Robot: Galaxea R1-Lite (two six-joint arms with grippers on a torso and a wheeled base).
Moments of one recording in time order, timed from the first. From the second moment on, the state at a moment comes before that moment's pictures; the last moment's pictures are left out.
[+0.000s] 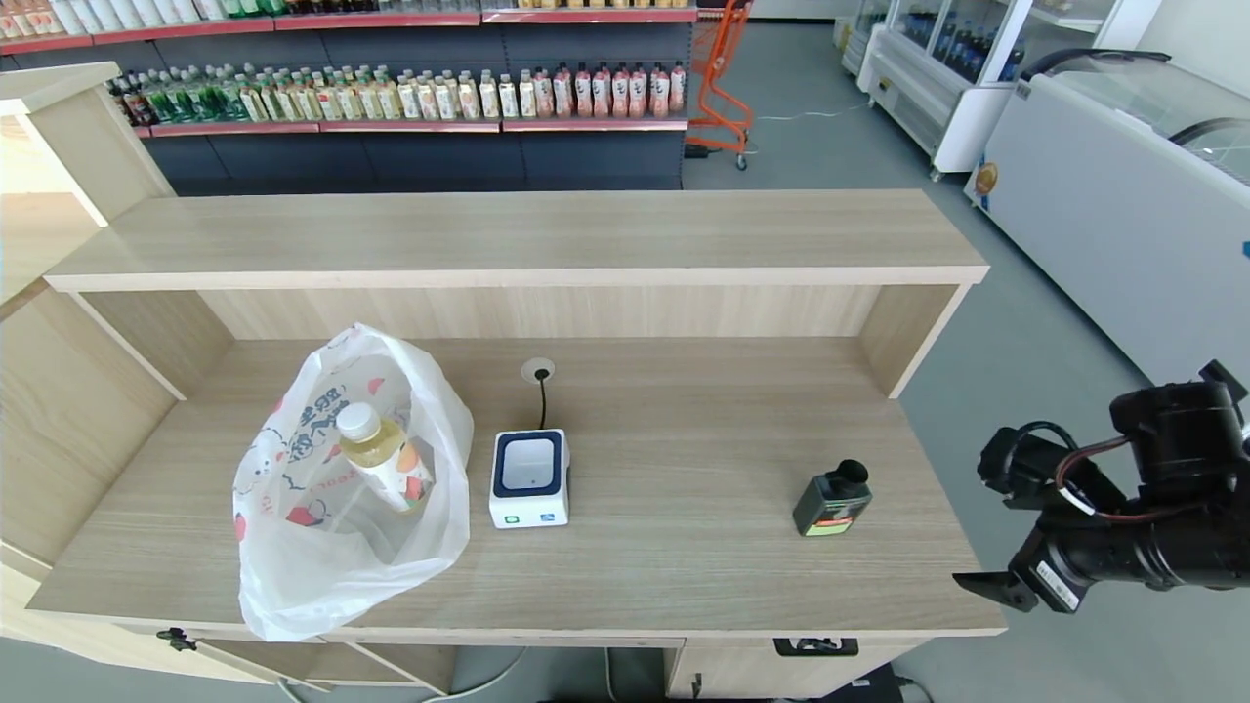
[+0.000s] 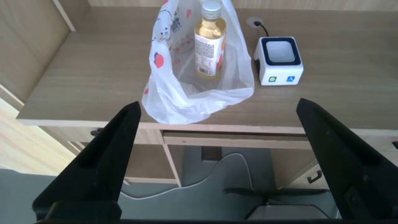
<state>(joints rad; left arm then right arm) 0.00 0.00 0.00 0.00 0.01 0.00 -0.03 1.66 -0.63 -0.21 0.18 -0.77</state>
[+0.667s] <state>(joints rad) 0.00 0.00 0.00 0.00 0.01 0.00 0.07 1.94 -0.82 -0.30 0.29 -0.85</state>
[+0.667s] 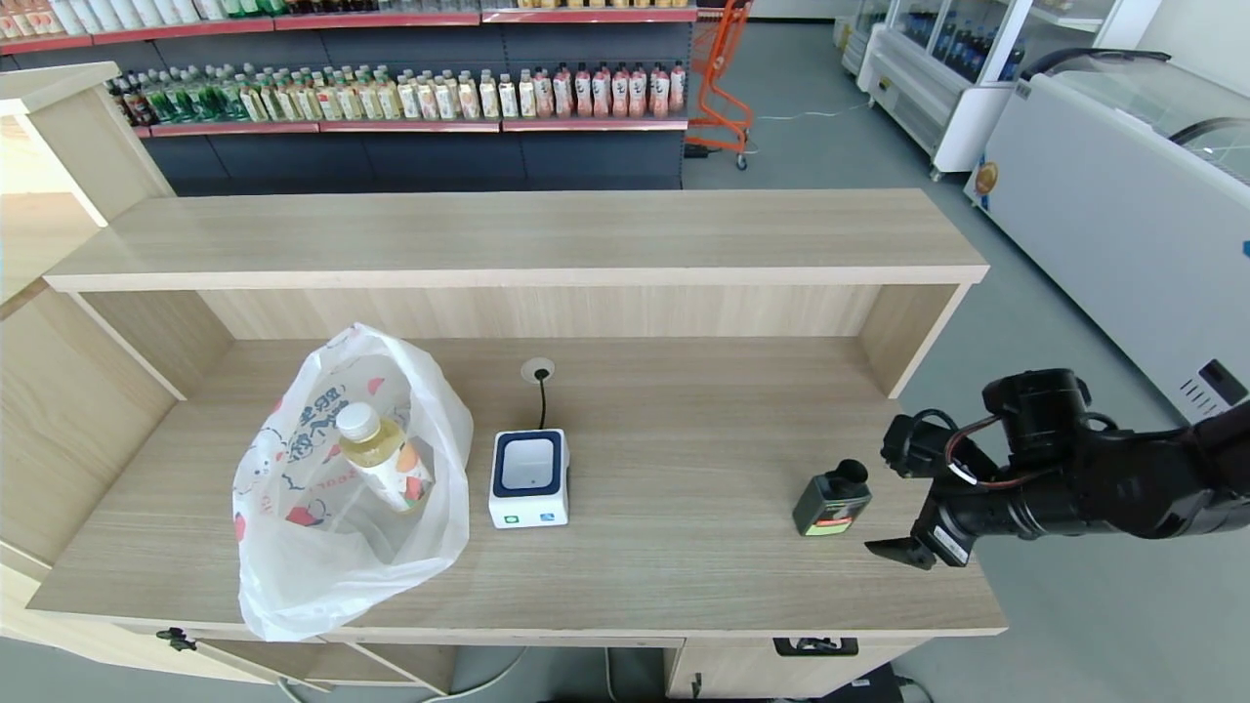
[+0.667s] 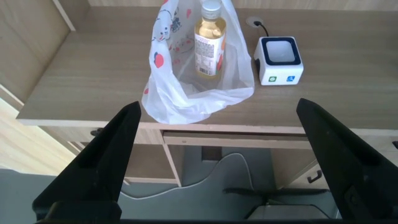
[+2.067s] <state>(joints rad) 0.00 0.00 0.00 0.00 0.01 0.00 0.15 2.09 -0.94 -0.32 0.35 -0.84</state>
